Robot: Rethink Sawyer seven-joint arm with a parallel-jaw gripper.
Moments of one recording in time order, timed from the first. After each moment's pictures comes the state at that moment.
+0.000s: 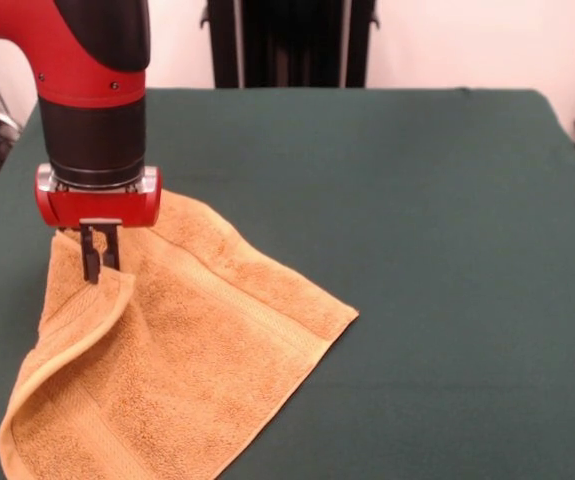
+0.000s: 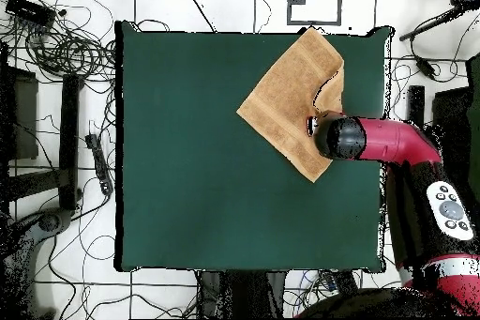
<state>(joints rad) -0.64 -0.42 0.34 1.33 -0.60 0.57 1.57</state>
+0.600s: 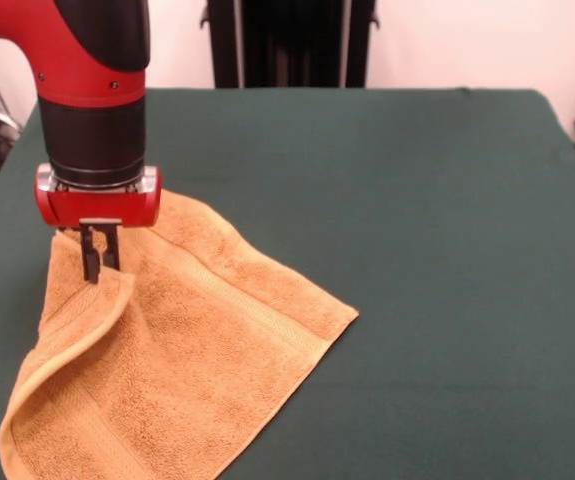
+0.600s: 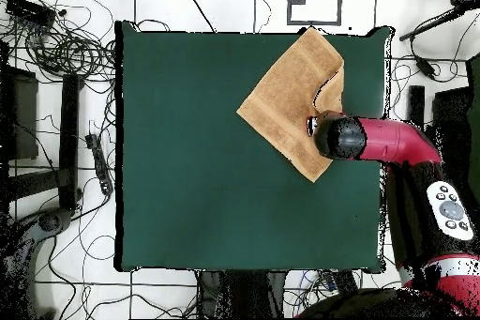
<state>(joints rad) -0.64 -0.42 0.34 1.33 -0.60 0.57 1.57</state>
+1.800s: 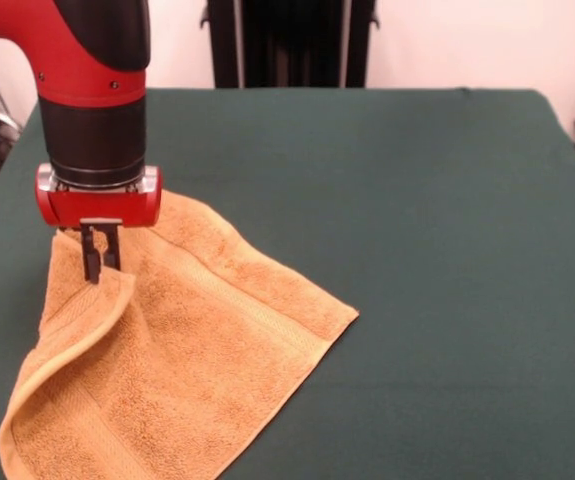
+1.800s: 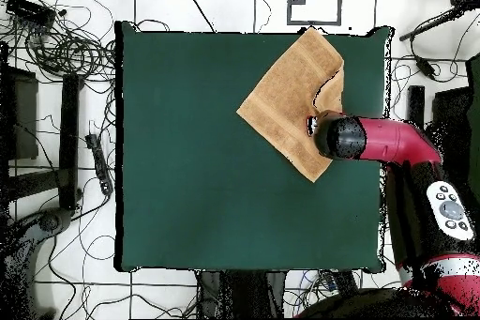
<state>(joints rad) -0.63 -0.42 0.34 1.33 -0.60 0.57 1.57</state>
